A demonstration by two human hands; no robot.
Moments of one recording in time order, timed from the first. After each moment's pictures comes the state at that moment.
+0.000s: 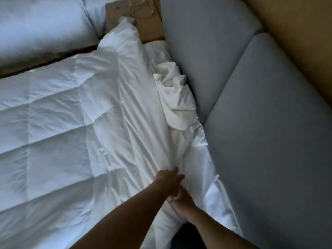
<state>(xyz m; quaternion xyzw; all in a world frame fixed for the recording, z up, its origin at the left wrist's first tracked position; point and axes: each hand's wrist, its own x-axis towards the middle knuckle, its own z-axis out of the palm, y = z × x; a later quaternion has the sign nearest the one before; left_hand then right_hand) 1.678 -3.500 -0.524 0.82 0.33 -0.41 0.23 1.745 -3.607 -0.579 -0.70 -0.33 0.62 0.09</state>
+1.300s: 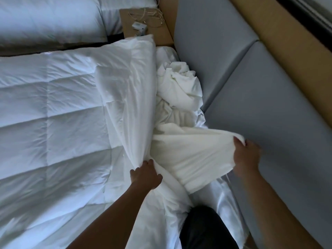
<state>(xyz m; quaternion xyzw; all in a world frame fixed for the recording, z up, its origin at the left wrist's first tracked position) 1.501 -3.605 -0.461 0.71 0.60 -0.22 0.29 1.792 -3.649 -0.363 -0.85 -0.20 0.19 0.45</state>
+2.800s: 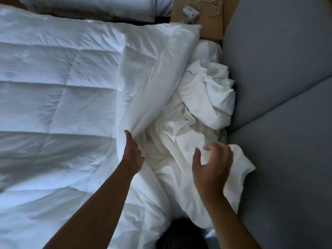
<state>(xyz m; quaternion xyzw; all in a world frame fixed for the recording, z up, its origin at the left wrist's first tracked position) 1.530 -3.502 -0.492 -0.03 0.62 0.42 0.66 1.749 -3.556 -0.428 -0.70 -0.60 0.04 0.38</state>
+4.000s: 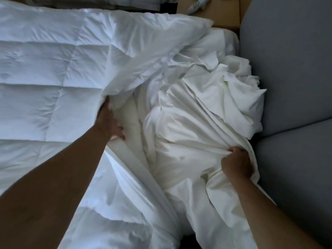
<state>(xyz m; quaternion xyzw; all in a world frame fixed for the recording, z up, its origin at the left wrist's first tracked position) 1.419 -3.357 -0.505 0.00 0.67 0.37 0.64 1.815 -3.456 -0.537 -0.87 -0.44 0.22 0.03</state>
